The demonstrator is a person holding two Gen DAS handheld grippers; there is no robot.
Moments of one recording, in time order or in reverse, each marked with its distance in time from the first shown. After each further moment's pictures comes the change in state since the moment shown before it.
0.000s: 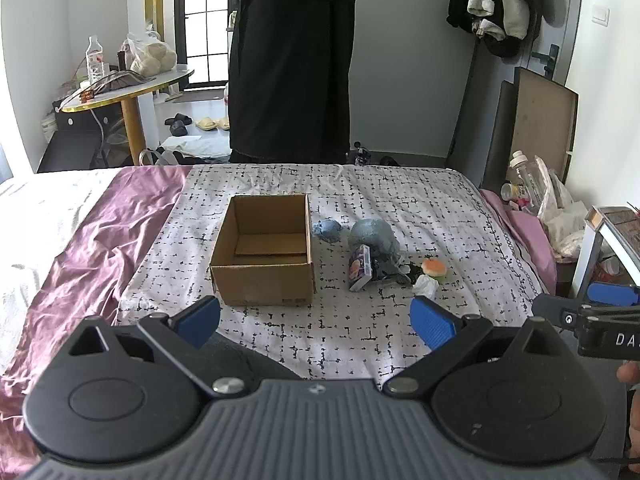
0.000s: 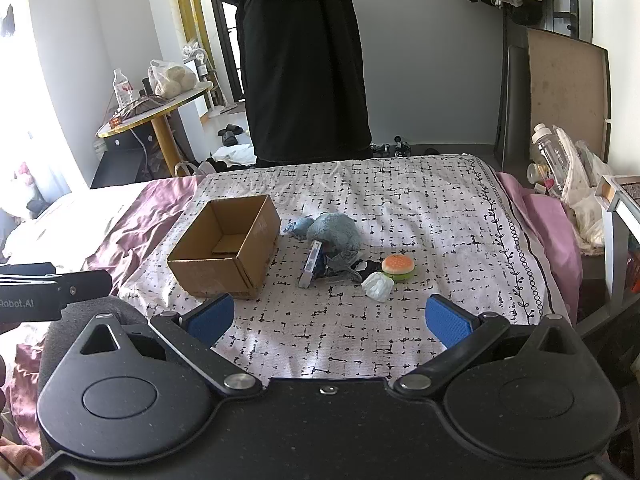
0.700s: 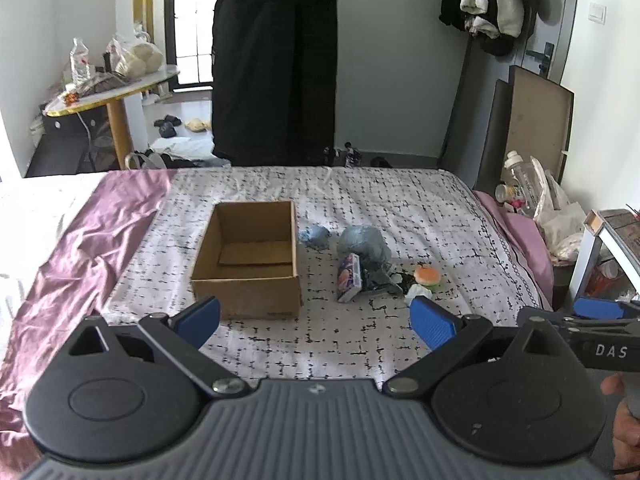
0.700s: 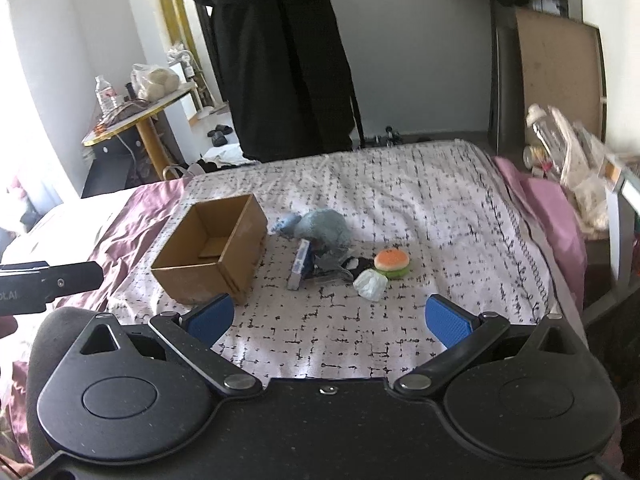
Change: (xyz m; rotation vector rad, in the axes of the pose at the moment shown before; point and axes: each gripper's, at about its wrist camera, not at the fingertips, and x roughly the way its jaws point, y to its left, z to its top) left arm 0.033 -0.012 0.014 0.013 0.013 -0.032; right arm 0.035 -0.020 0.002 0.071 0.031 -0.004
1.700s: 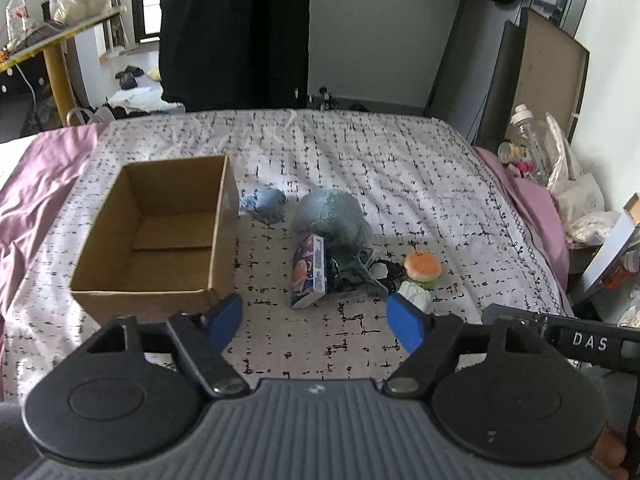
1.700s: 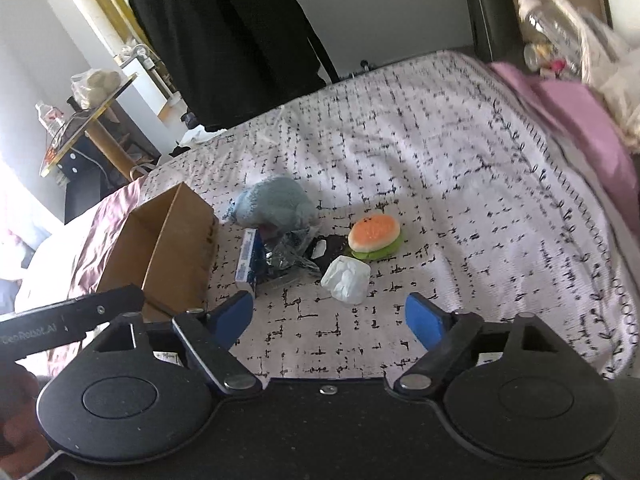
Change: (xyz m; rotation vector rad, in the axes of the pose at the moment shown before) left arm 0.174 -0.039 0.019 -0.002 0.165 -0.069; right arm 0.146 -0.075 0.009 0.236 0.158 0.061
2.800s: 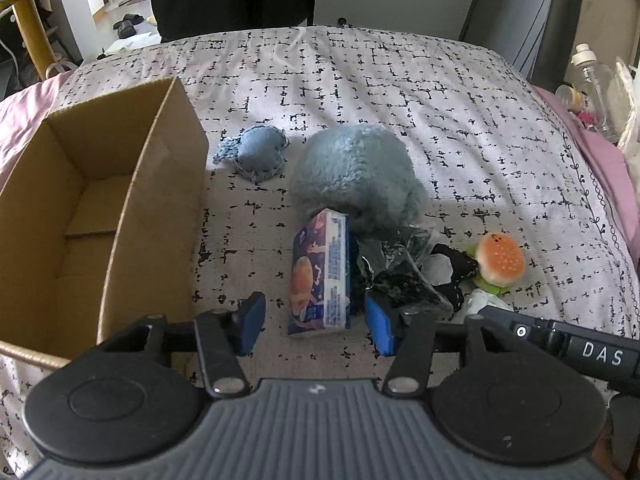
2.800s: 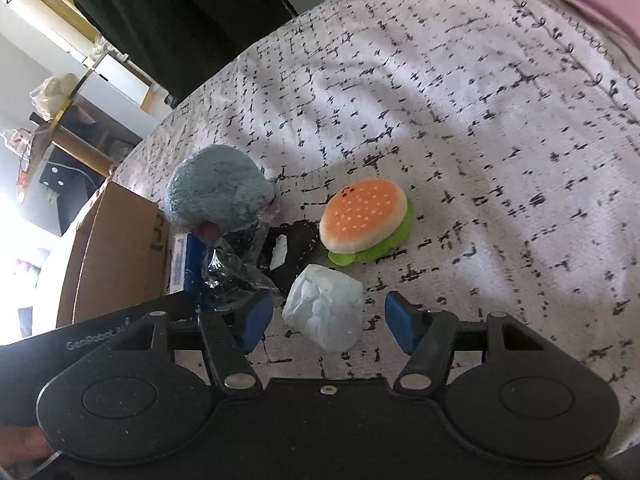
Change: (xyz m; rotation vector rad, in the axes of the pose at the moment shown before) left arm 0.153 -0.003 0.015 0.011 0.188 0.076; right arm 0.129 -0.043 0.011 0.158 0.157 0.089
